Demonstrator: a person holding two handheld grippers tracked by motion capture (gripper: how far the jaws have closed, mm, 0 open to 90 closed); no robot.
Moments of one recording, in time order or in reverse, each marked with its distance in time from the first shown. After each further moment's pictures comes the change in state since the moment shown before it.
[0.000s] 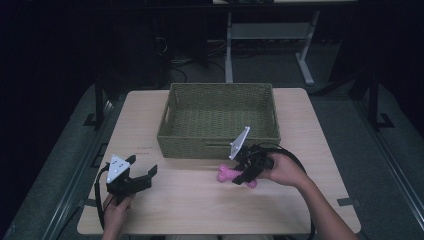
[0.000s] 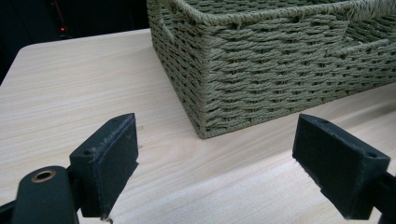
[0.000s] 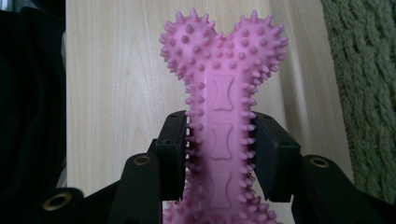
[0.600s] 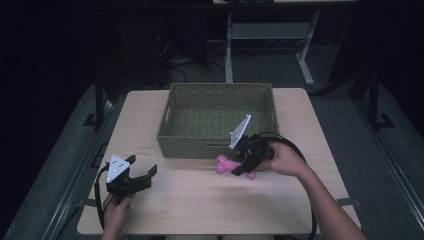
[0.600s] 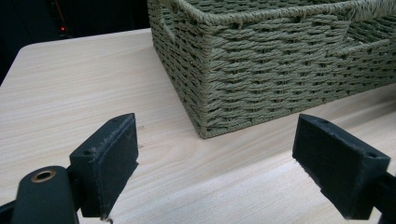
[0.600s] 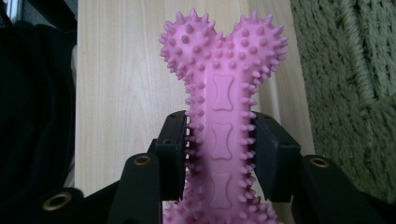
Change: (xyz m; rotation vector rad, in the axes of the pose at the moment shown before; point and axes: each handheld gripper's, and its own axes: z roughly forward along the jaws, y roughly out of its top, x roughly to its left) left arm 0.001 0.000 0.000 0.001 0.001 -0.003; right arm -0.011 0.014 -0.024 -0.029 0.007 -0.013
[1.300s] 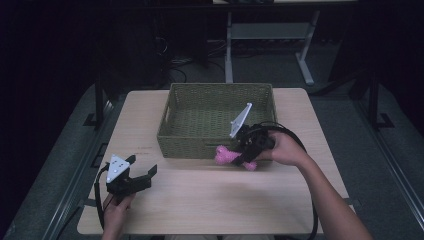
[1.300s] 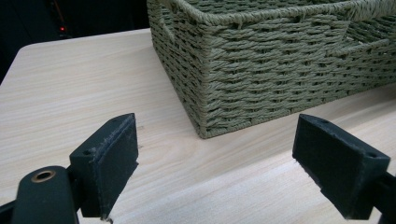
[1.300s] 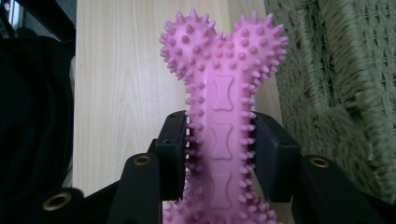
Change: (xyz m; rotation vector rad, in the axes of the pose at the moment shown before) left arm 0.000 0.000 0.000 0.001 -0.003 0.004; right arm -0.016 0.010 -0.019 -0.015 -0.001 0.004
